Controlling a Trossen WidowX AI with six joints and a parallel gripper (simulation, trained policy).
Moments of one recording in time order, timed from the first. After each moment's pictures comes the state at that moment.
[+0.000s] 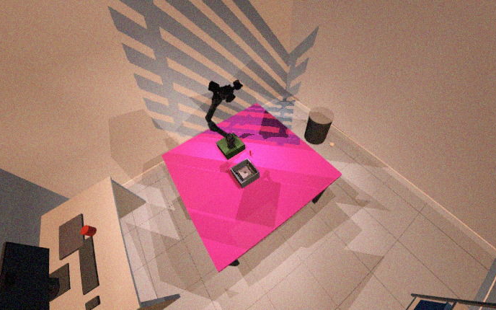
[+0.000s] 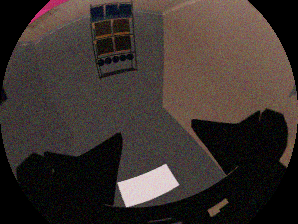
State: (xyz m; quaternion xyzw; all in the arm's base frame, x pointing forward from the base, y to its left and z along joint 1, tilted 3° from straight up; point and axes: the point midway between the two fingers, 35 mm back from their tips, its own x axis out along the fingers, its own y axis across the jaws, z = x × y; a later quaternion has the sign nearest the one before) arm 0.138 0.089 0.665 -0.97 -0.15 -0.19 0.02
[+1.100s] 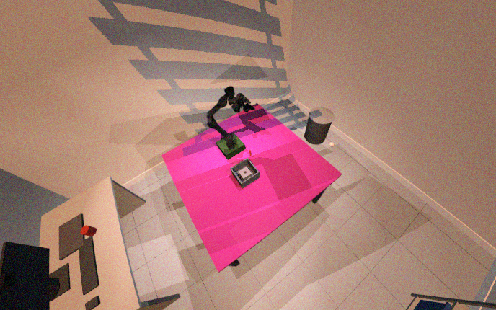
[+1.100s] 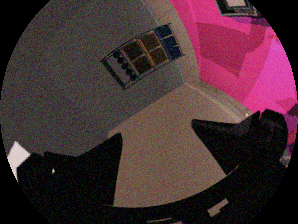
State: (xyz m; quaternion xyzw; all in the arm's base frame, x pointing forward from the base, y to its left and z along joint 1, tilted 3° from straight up) arm 0.194 0.148 0.540 -0.84 -0.17 -0.12 -0.51
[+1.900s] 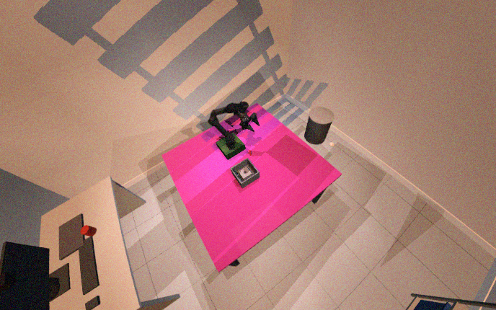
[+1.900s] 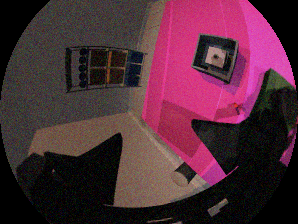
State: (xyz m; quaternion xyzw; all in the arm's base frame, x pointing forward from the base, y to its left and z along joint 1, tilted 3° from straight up) arm 0.229 0.149 0.364 -0.60 -0.33 0.05 -0.73
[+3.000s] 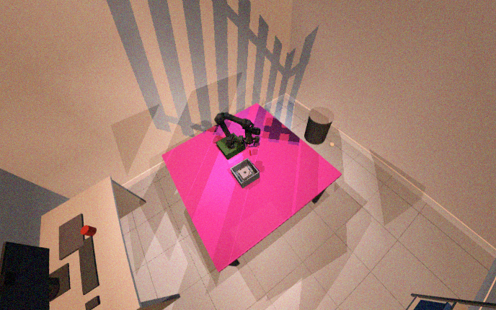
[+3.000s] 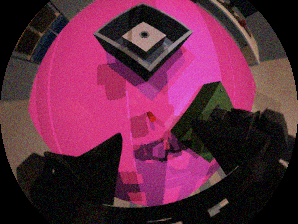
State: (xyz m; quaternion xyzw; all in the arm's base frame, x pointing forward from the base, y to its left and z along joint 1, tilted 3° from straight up) arm 0.169 0.124 0.123 -0.23 -0.64 0.26 -0.69
